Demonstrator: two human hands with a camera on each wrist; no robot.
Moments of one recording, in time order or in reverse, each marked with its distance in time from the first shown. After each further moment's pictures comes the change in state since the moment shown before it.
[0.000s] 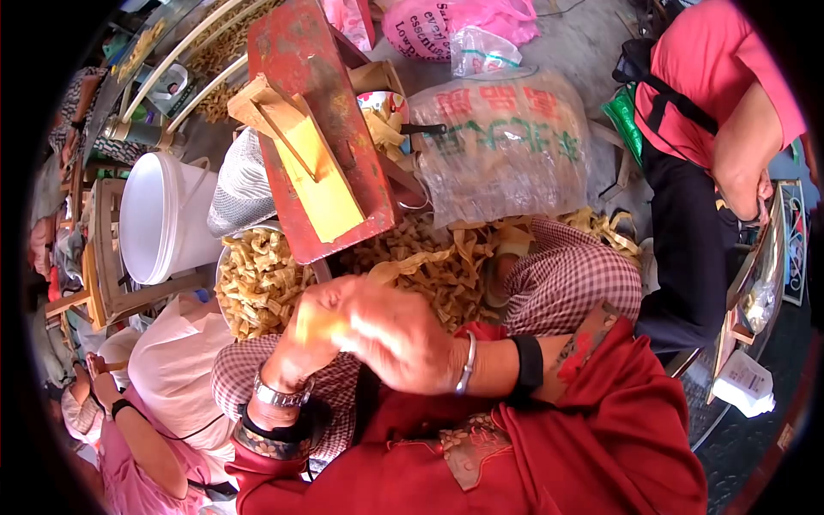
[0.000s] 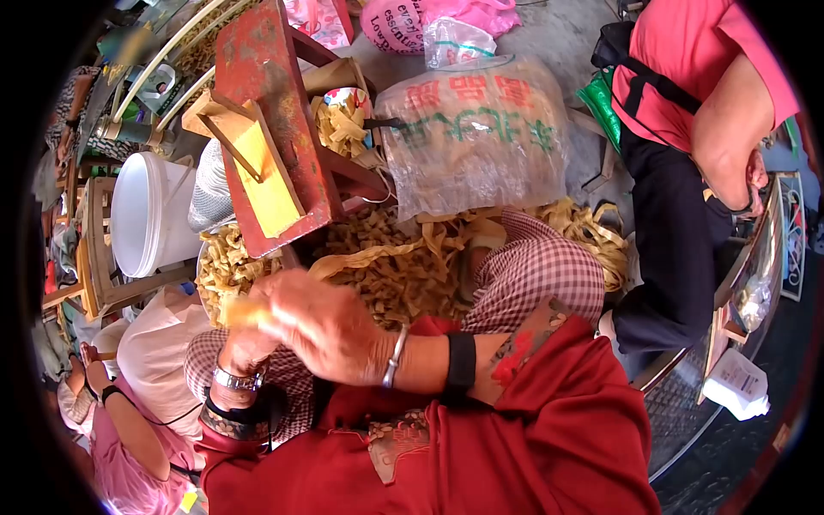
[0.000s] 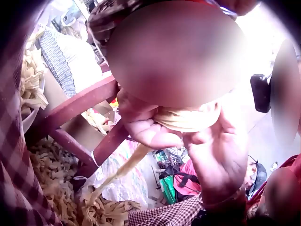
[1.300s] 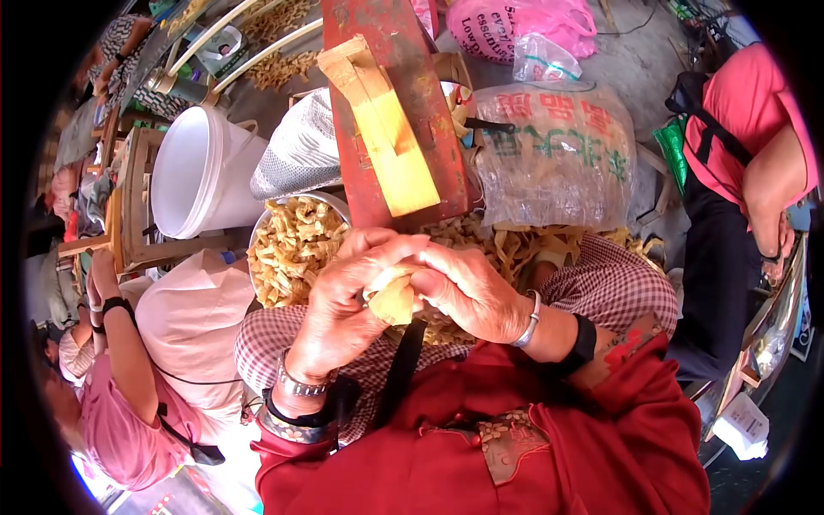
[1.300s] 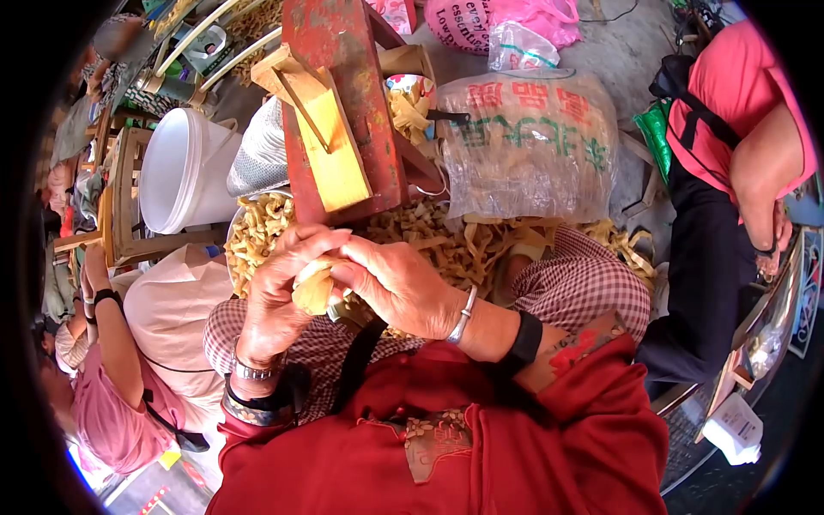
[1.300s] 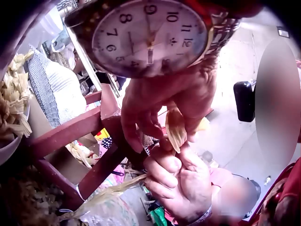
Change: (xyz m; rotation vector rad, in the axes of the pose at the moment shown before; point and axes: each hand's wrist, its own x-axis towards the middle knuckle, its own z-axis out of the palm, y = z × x) left_hand -0.009 0.031 -0.007 0.401 0.107 0.200; right_hand 0.013 0.029 -0.020 0.235 -0.308 0.291
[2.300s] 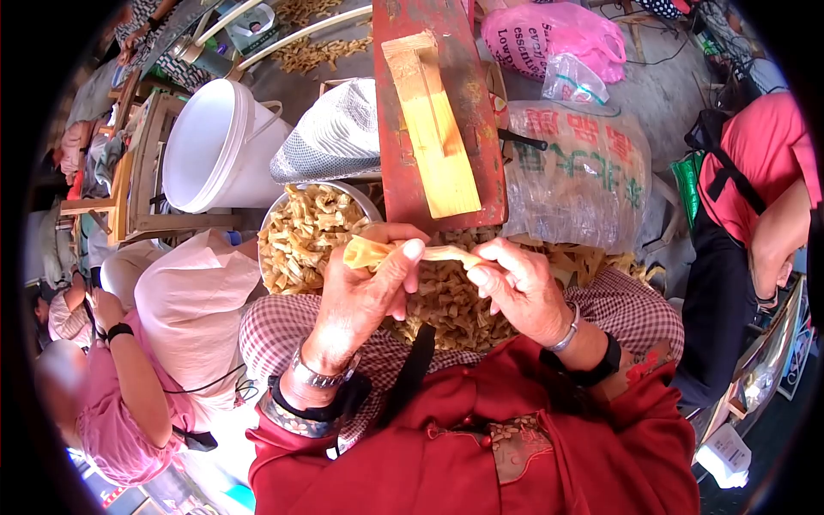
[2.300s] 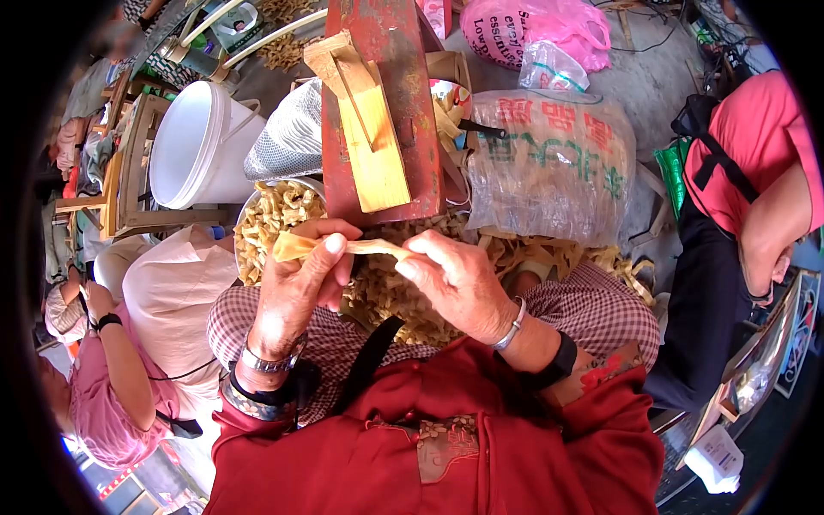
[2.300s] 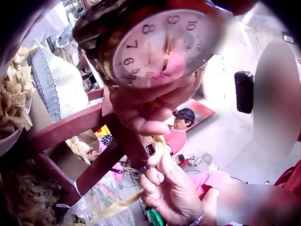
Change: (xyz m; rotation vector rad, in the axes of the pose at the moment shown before) left_hand 0.004 0.009 -0.003 -0.362 0.240 -0.492; right_hand -0.011 -0.009 -0.023 -0.177 0.046 0.310
